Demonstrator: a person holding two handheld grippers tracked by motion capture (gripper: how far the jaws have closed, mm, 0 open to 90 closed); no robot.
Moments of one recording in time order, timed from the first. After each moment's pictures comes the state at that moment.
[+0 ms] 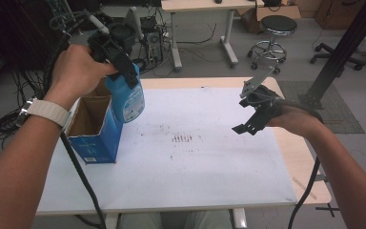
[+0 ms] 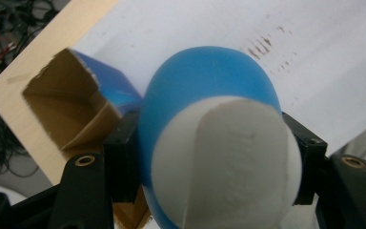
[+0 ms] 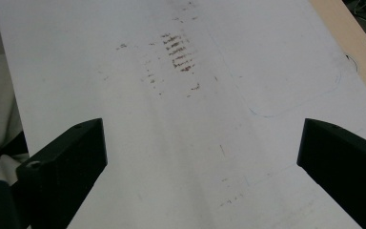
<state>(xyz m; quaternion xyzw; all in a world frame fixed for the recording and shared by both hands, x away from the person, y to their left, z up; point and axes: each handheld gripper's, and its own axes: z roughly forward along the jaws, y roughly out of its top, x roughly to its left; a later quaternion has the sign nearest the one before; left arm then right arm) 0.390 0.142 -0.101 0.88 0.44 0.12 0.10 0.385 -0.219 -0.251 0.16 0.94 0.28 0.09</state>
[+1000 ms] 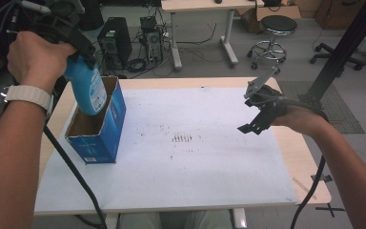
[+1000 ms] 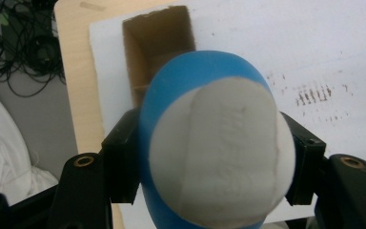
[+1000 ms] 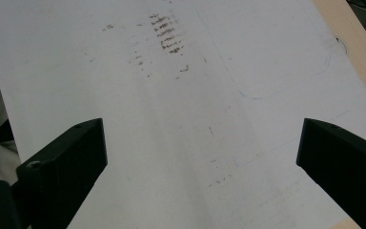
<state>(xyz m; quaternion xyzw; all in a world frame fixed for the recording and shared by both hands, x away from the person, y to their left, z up) 0.396 0.224 -0.077 0.75 0.63 0.15 0.10 0.388 -0.231 -0.253 0.17 0.95 0.25 0.10</state>
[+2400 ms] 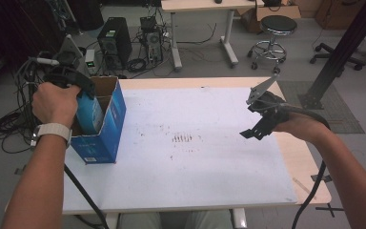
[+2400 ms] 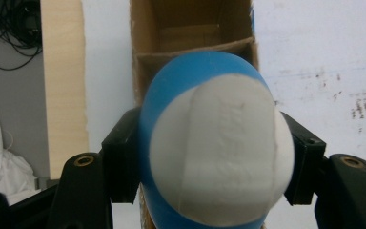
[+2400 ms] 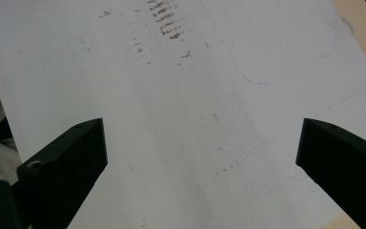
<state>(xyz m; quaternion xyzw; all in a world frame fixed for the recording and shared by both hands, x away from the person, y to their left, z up) 0.405 0.263 -0.199 0.71 0.68 0.14 0.11 0.380 -0.238 -0.266 0.18 0.95 0.25 0.10</state>
